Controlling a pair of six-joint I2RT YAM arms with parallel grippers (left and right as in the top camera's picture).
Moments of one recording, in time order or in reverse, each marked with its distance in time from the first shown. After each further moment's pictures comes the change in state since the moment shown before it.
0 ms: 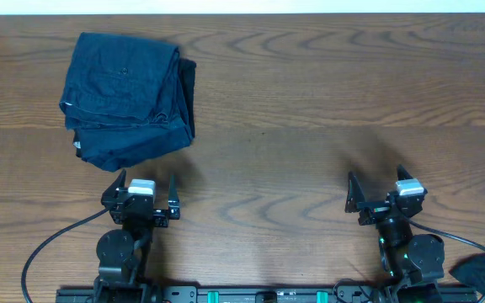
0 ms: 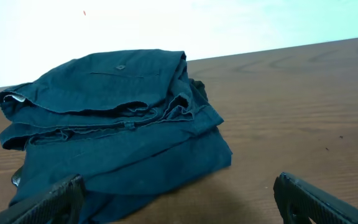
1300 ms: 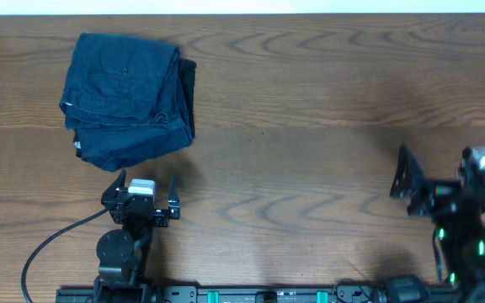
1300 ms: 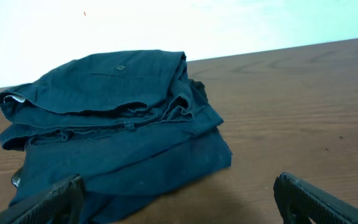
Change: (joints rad) left arm 0.000 0.000 -0.002 0.003 0.000 0.000; right arm 0.000 0.526 0.960 -0.621 0.170 0.086
